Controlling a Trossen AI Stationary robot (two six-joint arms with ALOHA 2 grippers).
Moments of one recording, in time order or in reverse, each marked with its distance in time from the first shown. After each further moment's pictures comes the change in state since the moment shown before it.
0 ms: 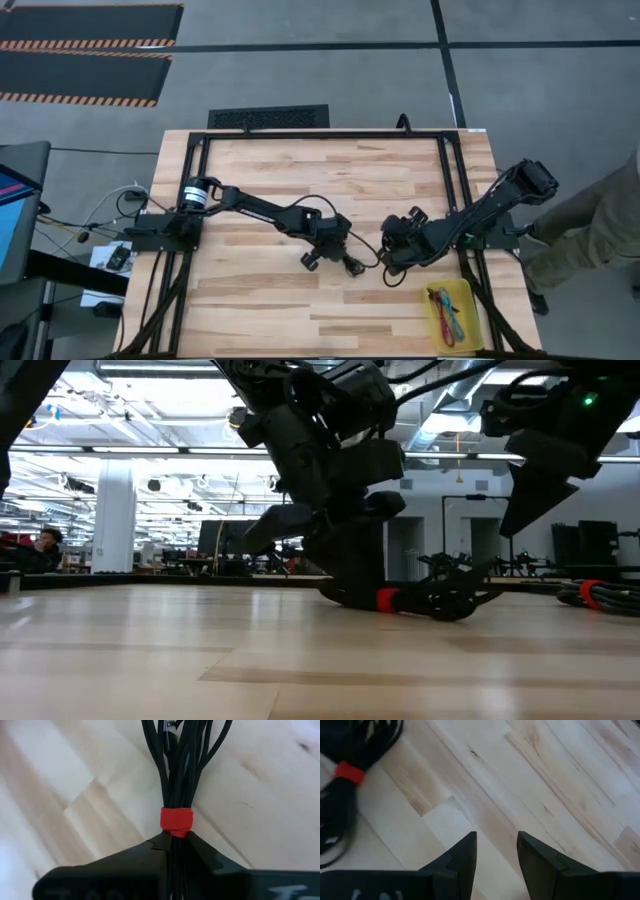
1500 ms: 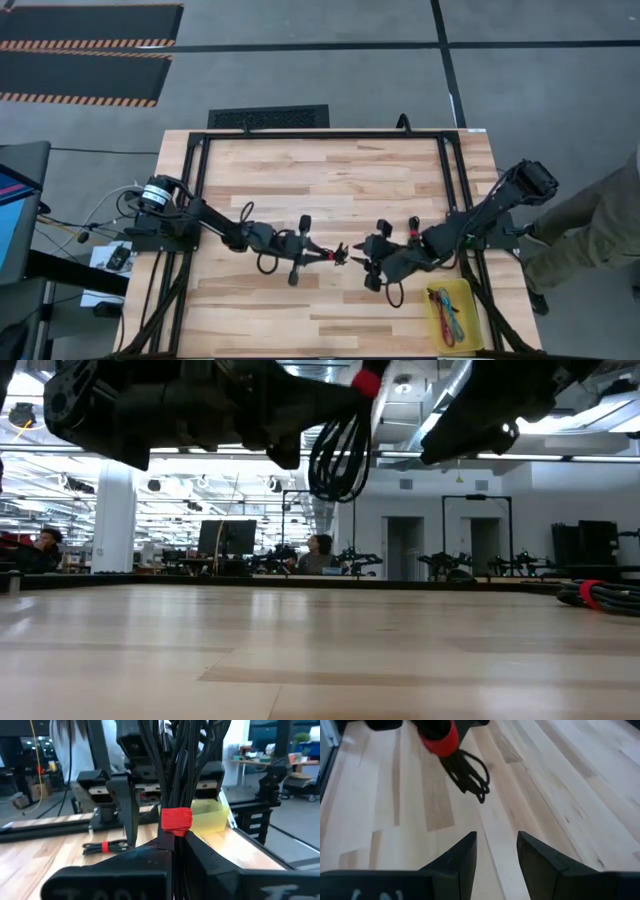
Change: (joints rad) left arm -0.164 -0.285 -0.760 1.566 -0.111 -0.613; right arm 0.047 0.000 -0.006 0.710 -0.059 -0.515
